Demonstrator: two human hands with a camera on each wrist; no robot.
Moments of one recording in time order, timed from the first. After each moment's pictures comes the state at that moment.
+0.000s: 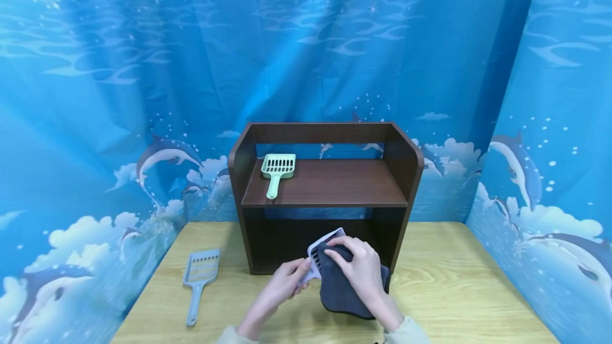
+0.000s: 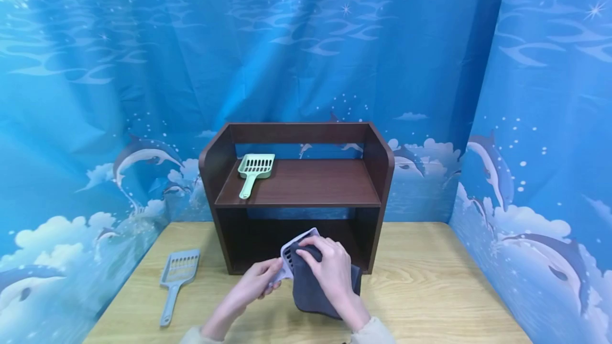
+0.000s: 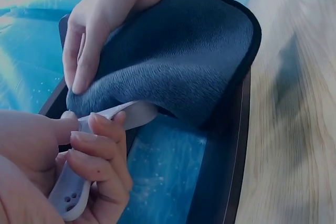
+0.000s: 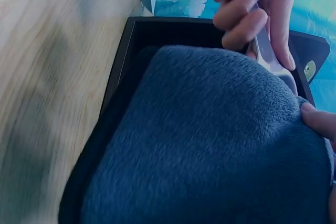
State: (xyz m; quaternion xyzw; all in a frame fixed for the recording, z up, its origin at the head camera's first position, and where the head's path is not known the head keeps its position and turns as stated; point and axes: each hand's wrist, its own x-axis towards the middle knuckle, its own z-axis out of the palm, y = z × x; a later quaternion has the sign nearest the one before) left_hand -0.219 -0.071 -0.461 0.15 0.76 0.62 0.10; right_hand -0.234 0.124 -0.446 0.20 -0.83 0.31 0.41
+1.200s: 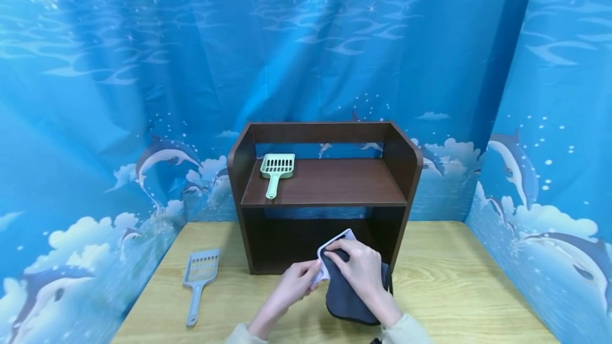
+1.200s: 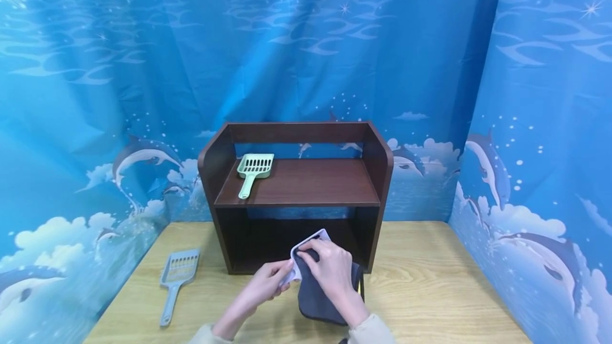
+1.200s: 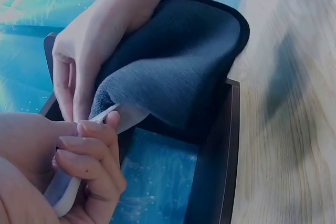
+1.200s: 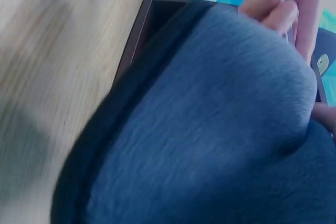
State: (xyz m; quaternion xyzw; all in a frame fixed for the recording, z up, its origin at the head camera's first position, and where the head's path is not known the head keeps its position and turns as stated) left_hand -0.216 -0.050 -0.459 0.15 0.79 0.59 0.08; right_hand -0.239 0.129 -0.450 0.22 -0.85 0.24 0.42
